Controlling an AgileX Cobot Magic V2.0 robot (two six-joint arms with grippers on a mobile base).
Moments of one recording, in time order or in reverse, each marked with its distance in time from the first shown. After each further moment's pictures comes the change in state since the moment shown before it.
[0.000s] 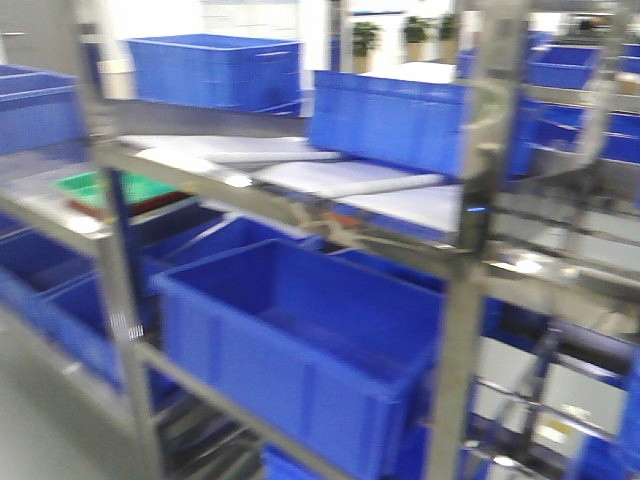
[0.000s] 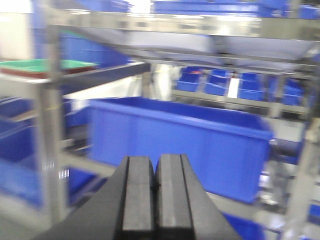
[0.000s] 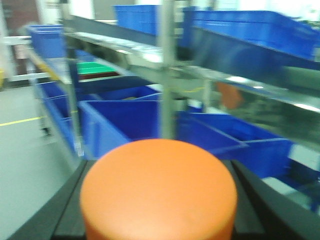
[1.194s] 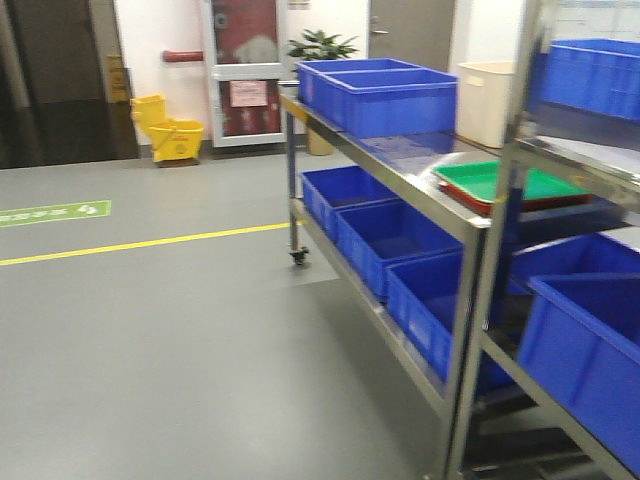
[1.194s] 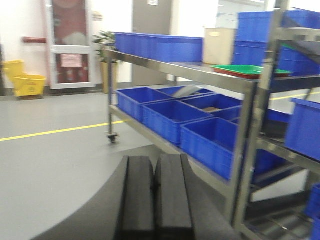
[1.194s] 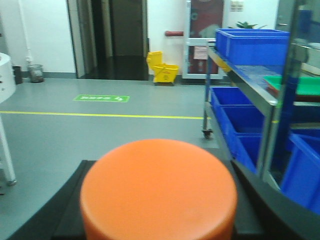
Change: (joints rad) left arm 0.000 0.000 0.000 0.000 0.000 0.000; right arm 0.000 0.000 0.000 0.000 -0.003 0.000
